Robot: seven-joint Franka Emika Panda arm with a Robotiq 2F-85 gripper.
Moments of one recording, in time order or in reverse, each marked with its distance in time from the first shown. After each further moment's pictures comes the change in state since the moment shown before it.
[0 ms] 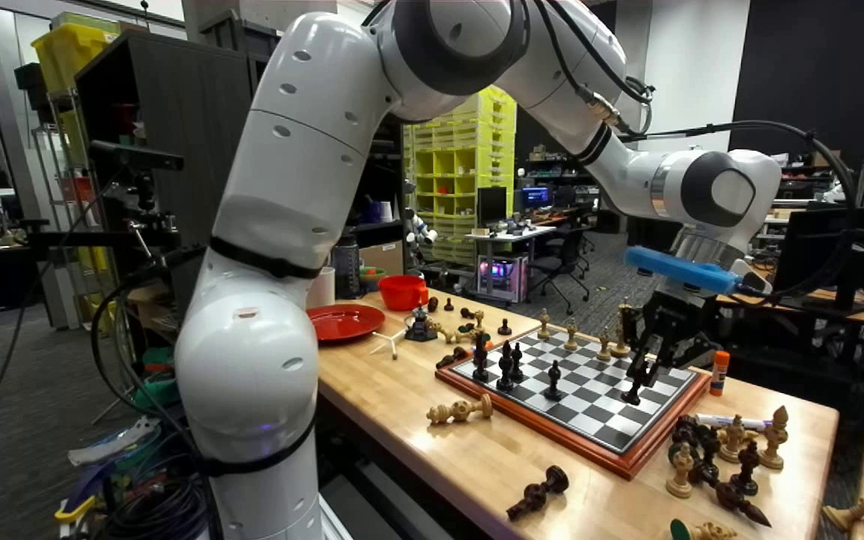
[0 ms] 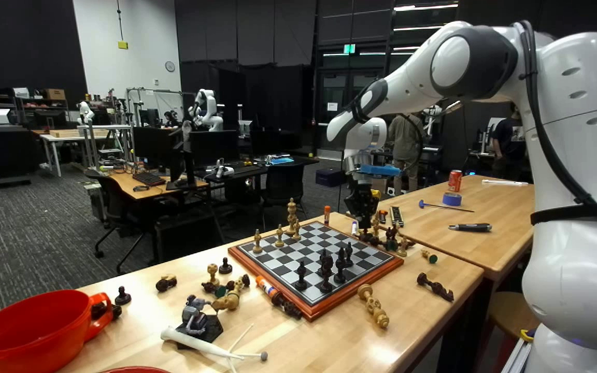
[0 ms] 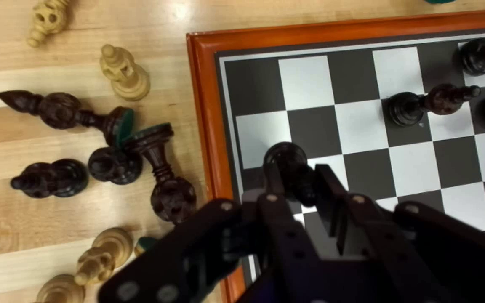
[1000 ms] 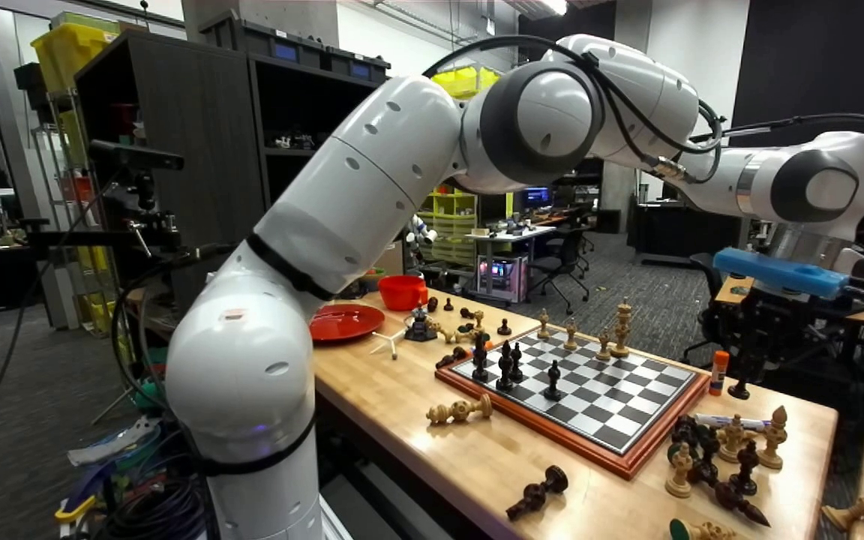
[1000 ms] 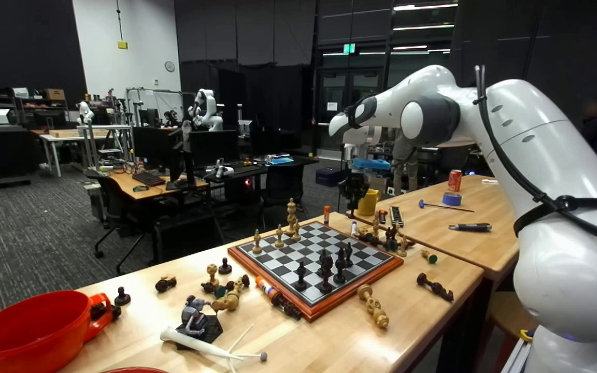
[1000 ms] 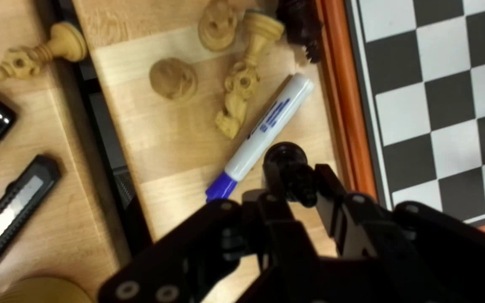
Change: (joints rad) arm -0.097 0.338 -0.022 0.553 0.095 0.012 0.028
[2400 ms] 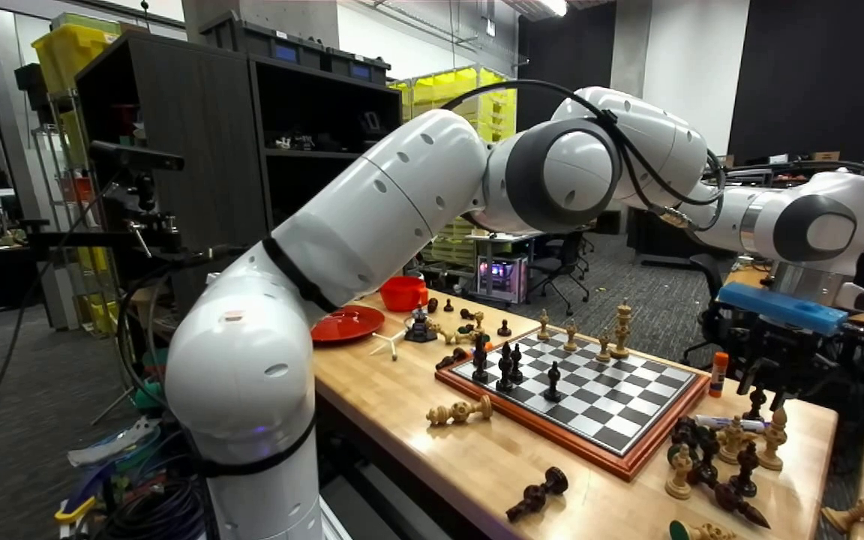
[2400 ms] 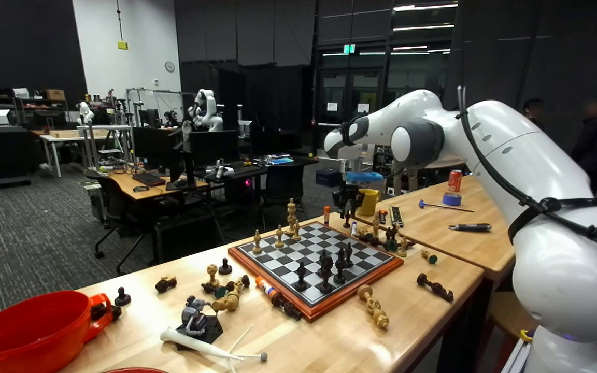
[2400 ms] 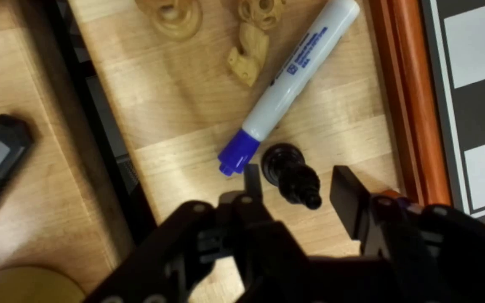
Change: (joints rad) arm -0.009 0.164 0.005 0.150 0.002 0.063 0.053
